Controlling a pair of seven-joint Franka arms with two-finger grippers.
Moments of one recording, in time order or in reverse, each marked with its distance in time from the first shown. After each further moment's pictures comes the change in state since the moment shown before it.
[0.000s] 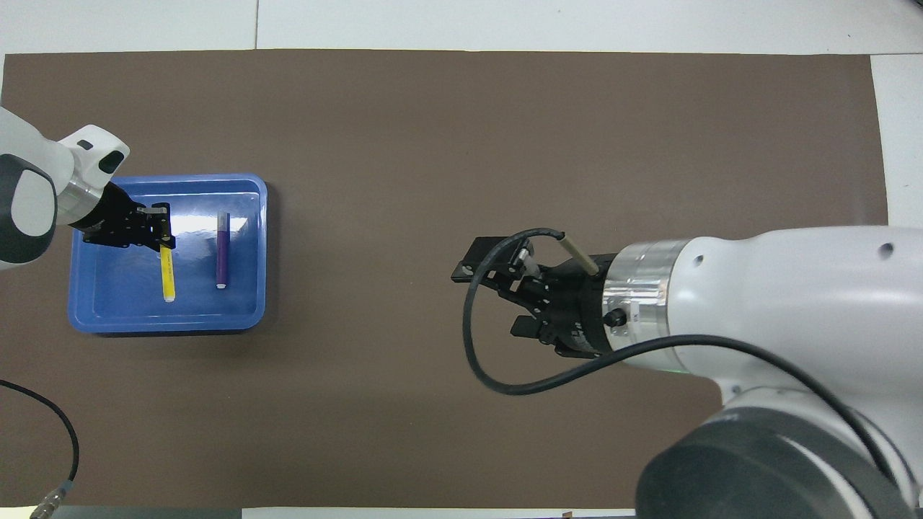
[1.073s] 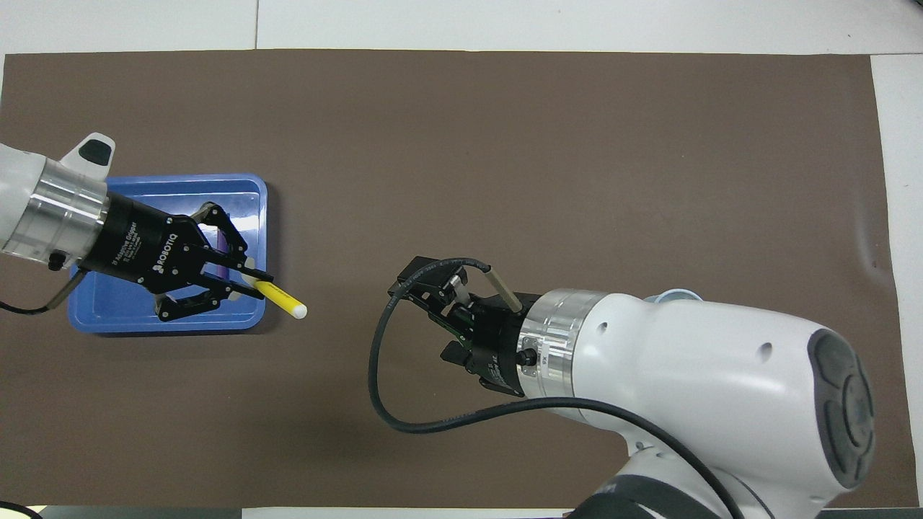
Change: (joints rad) left arm -0.136 -0.311 -0.029 -0.095 -0.576 -0.284 -0.988; right arm 0.133 -0.001 -0.001 -0.052 0.001 0.206 0.236
